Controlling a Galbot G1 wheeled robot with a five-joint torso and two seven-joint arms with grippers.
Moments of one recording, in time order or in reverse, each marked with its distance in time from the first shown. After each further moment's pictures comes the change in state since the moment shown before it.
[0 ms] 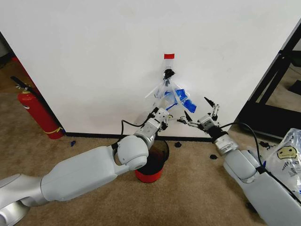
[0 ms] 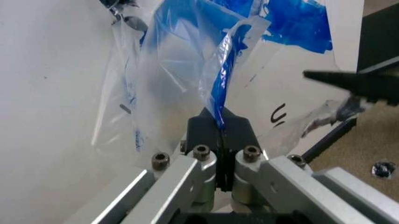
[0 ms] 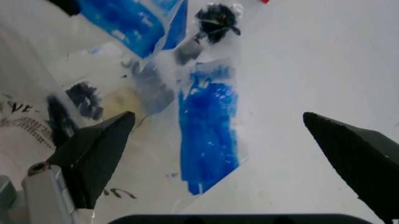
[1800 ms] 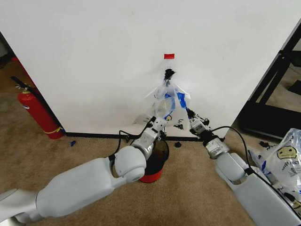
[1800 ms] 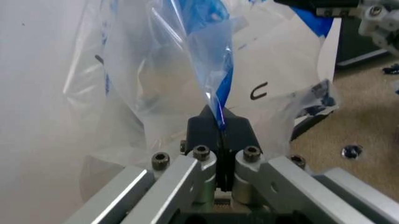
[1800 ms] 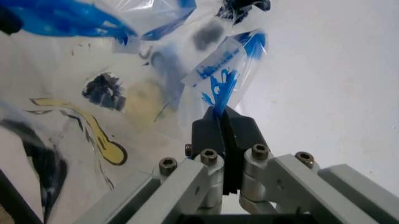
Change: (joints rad) left arm 0.176 0.028 -0.056 -0.074 0.047 -0.013 -0.006; right arm -0.043 0.051 -0.018 0.002 0.006 0.002 0.027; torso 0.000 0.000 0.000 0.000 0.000
